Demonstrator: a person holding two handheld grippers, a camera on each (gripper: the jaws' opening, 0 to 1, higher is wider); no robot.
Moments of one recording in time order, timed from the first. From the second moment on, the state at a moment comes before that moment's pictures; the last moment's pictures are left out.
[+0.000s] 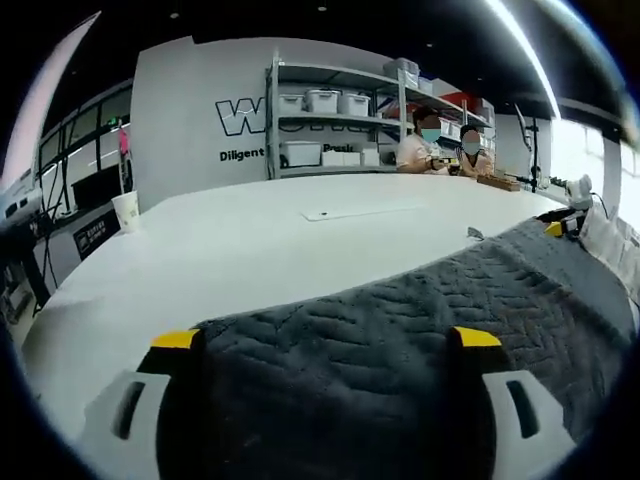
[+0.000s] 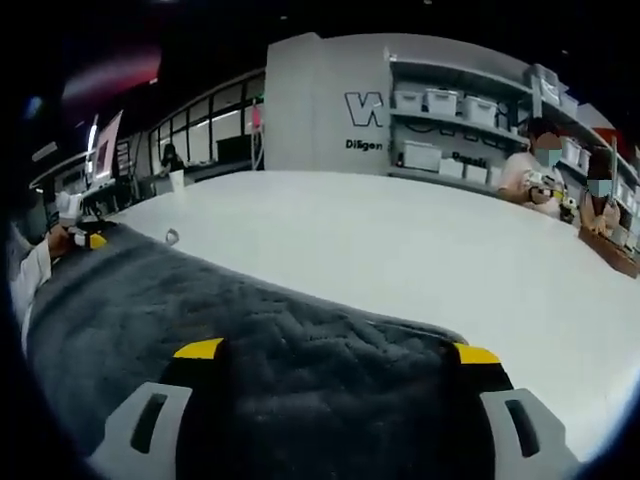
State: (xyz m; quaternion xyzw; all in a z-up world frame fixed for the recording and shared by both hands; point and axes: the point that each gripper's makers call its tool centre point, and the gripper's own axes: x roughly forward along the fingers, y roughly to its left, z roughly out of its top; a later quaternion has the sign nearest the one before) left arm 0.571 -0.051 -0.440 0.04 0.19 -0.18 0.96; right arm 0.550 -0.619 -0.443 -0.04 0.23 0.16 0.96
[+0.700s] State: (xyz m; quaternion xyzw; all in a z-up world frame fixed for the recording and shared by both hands) left arm 0.572 -0.051 -0.439 0.04 0.19 -0.18 0.96; right arm 0.548 -0.624 -0.442 -0.04 0.21 0.17 0.96
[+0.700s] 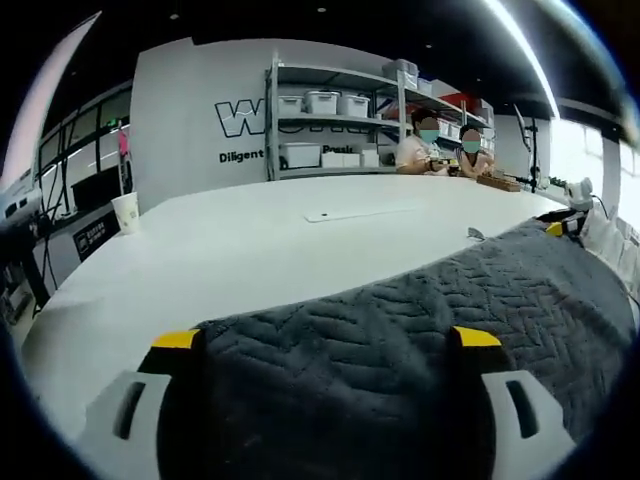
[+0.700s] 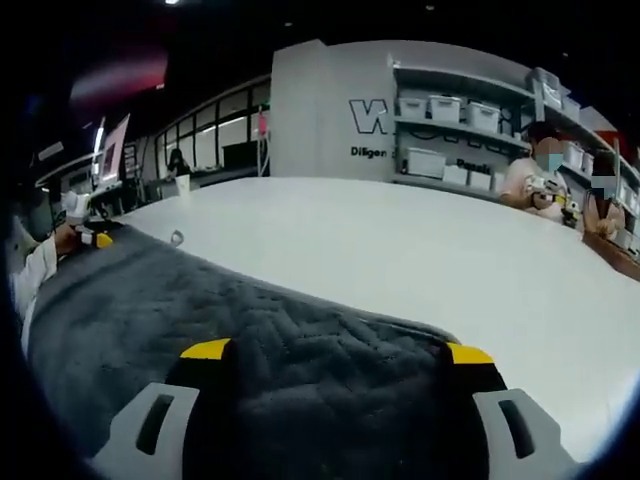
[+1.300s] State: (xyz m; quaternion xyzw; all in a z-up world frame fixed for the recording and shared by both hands) left arm 0.567 -0.051 -0.427 0.02 0.18 -0.18 0.97; right arm 0.537 -0.609 -0.430 0.00 0.21 0.17 0.96
